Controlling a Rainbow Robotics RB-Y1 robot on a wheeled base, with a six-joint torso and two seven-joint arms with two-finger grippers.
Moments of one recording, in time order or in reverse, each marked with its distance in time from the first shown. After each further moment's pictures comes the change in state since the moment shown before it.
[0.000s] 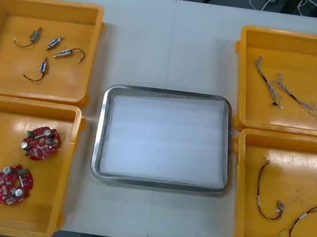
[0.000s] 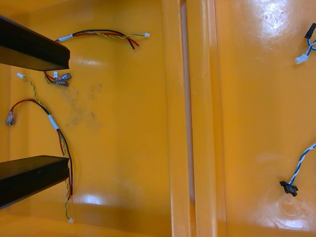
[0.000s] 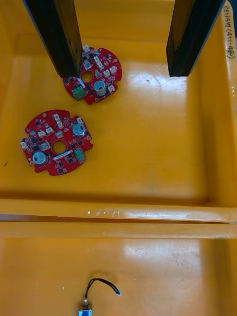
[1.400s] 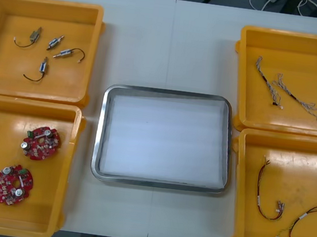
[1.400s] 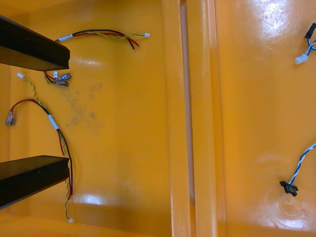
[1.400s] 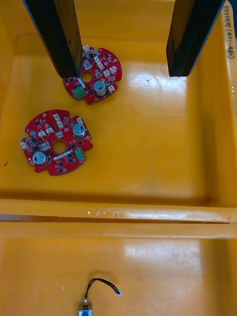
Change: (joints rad) right arm 0.000 0.000 0.000 0.000 0.000 0.000 0.000; left arm 0.000 0.000 0.000 0.000 0.000 0.000 0.000
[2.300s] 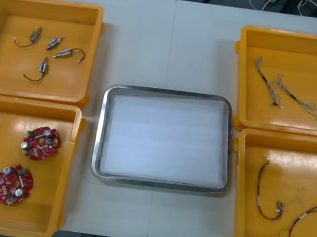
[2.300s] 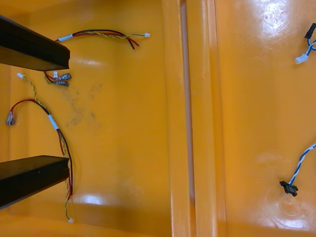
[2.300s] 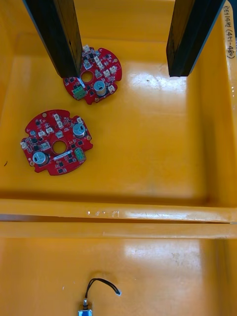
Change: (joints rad) right arm 0.000 0.000 0.000 0.000 0.000 0.000 0.000; left arm 0.000 0.000 0.000 0.000 0.000 0.000 0.000
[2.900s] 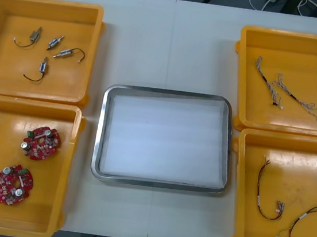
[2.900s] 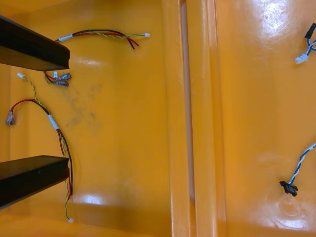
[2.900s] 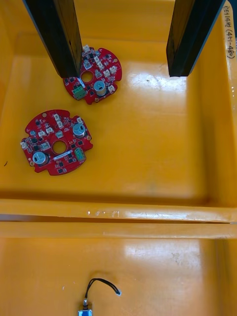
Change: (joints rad) right arm 0.000 0.000 0.000 0.000 0.000 0.000 0.000; left arm 0.000 0.000 0.000 0.000 0.000 0.000 0.000
